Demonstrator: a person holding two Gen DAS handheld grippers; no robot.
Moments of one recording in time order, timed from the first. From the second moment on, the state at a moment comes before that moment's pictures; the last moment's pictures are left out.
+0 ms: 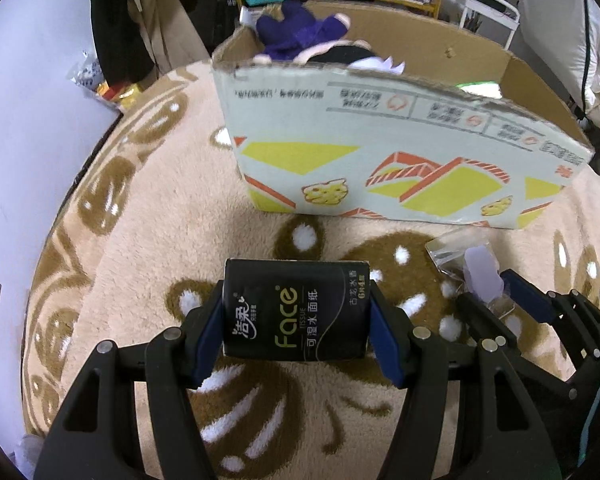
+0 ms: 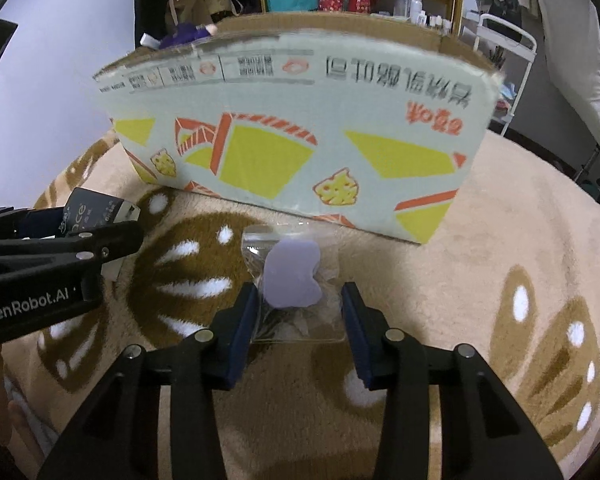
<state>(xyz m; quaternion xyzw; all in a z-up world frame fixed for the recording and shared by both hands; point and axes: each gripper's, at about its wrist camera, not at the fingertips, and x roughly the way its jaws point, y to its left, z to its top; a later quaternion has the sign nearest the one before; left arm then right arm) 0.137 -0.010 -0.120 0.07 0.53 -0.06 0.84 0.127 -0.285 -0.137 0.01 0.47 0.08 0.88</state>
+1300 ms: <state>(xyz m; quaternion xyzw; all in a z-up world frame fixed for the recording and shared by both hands) 0.068 -0.032 0.032 0.10 0.17 -0.07 0.98 0.120 -0.301 0.020 0.00 0.23 0.06 0.97</state>
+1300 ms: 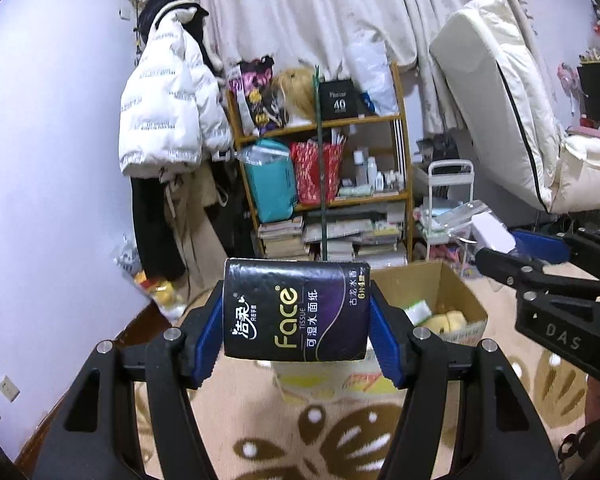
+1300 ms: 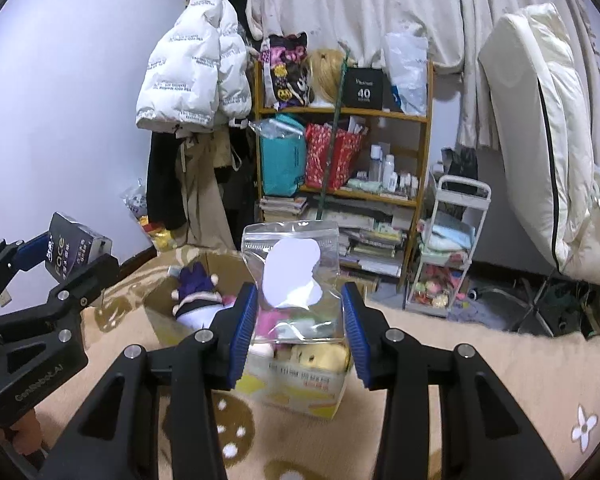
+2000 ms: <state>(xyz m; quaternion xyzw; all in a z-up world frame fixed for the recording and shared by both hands) 0.132 -0.050 0.020 0.11 0.16 -0.09 0.98 0.178 -0.318 -0.002 0.01 0.22 0.08 0.97</state>
